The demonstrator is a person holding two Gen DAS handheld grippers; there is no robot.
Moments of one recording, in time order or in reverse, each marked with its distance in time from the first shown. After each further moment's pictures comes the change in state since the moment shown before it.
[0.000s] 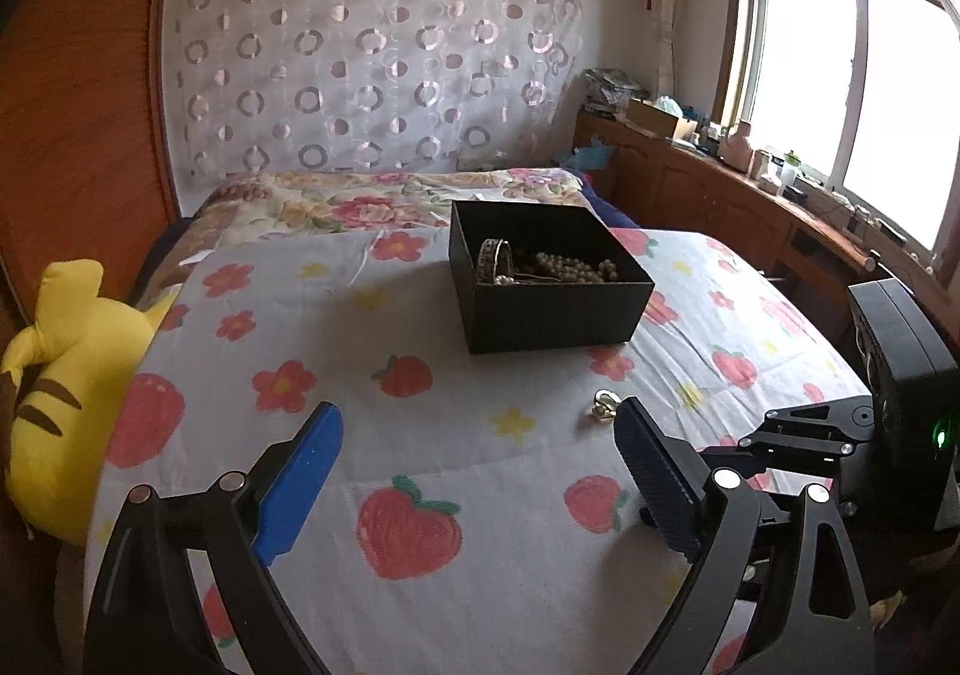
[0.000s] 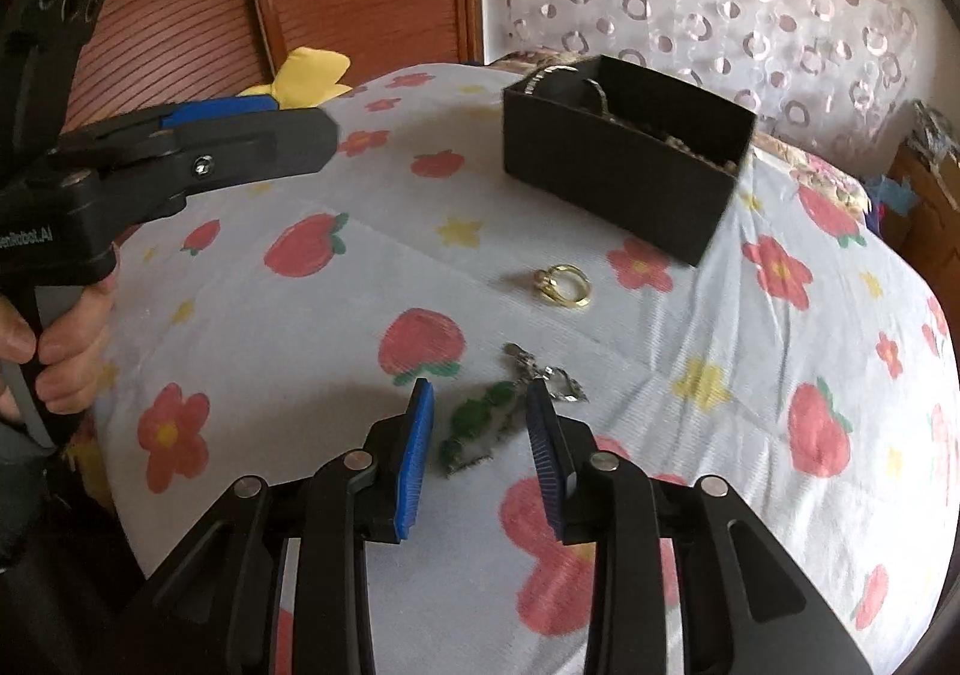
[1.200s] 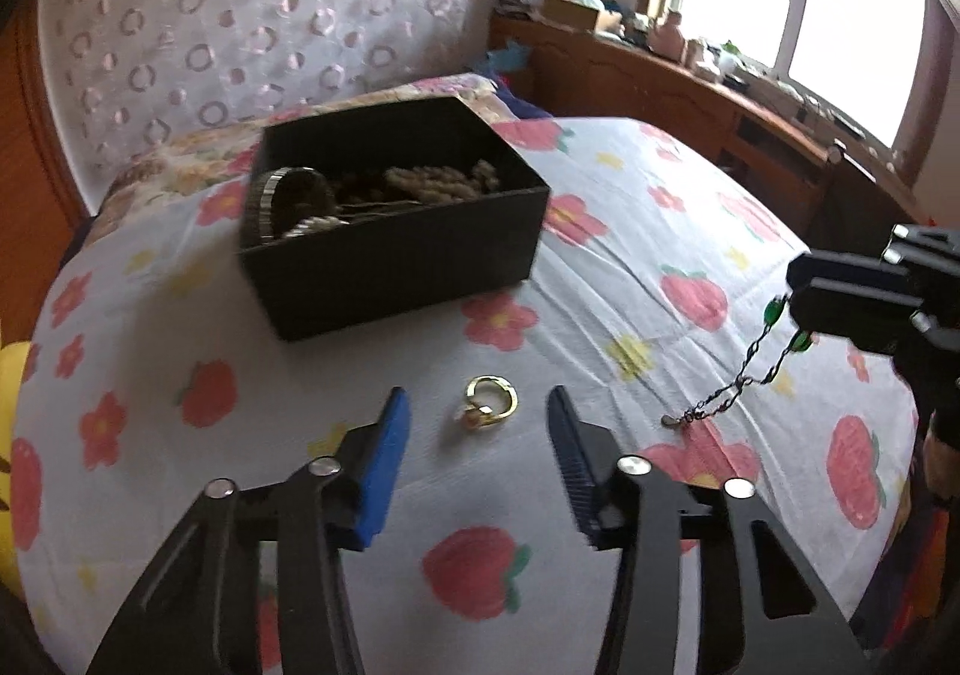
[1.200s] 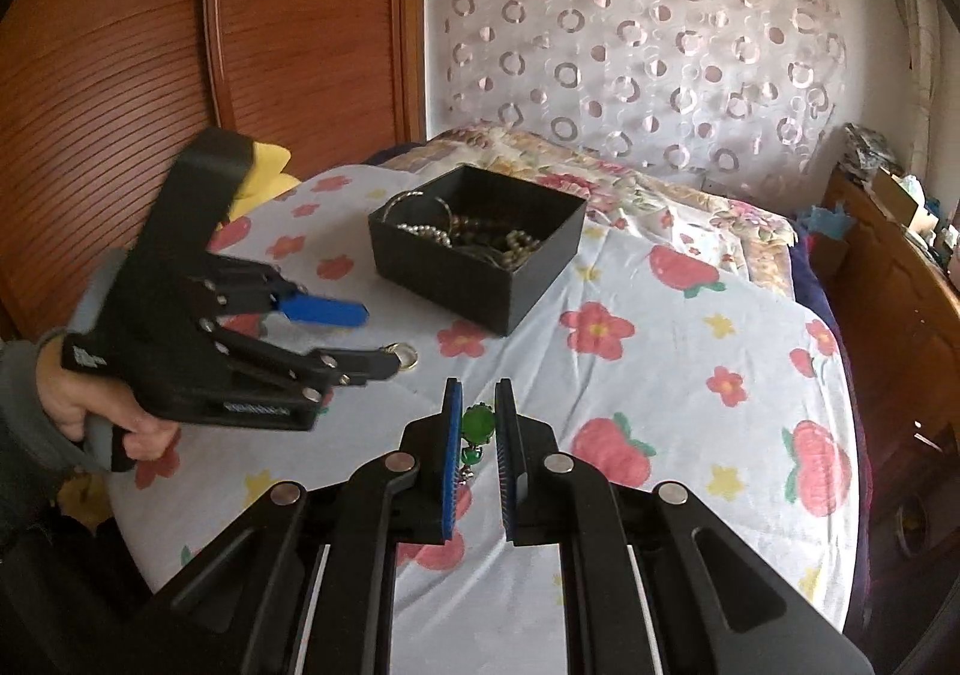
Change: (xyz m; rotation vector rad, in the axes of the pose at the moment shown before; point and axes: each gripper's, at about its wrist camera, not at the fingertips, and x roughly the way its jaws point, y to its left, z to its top) left arm 0.094 -0.071 0.008 0.175 0.241 -0.148; right arm -0.090 -0.067 -0.006 0.065 -0.189 -0.113
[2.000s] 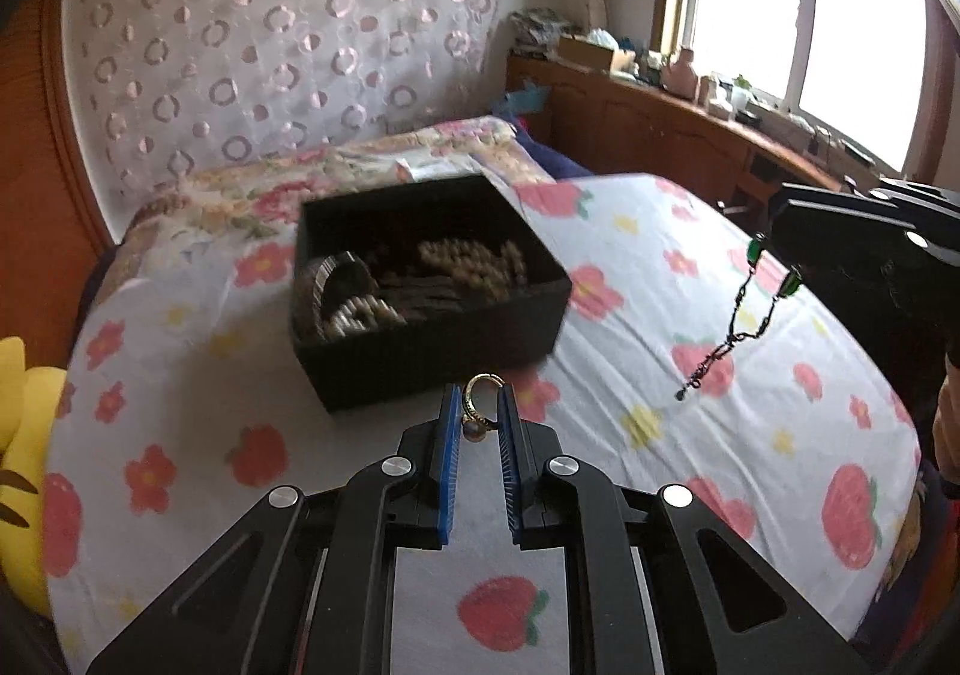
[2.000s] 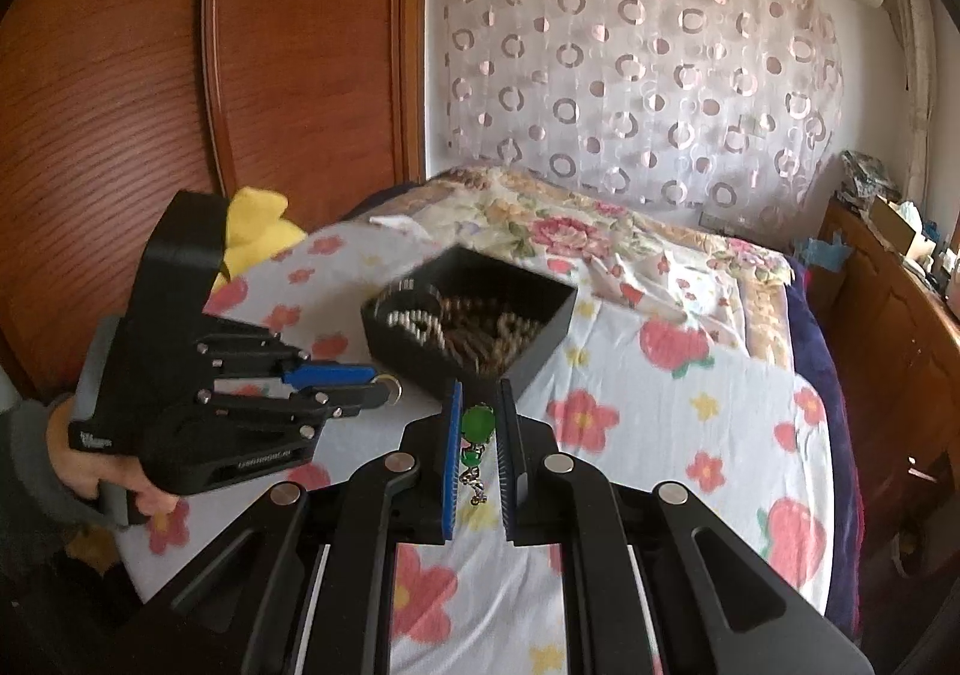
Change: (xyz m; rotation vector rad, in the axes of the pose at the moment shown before) left arm -0.030 0.012 0.022 -0.021 -0.120 0.058; right arm -0.001 -0.004 0.053 -0.006 -0.083 0.000
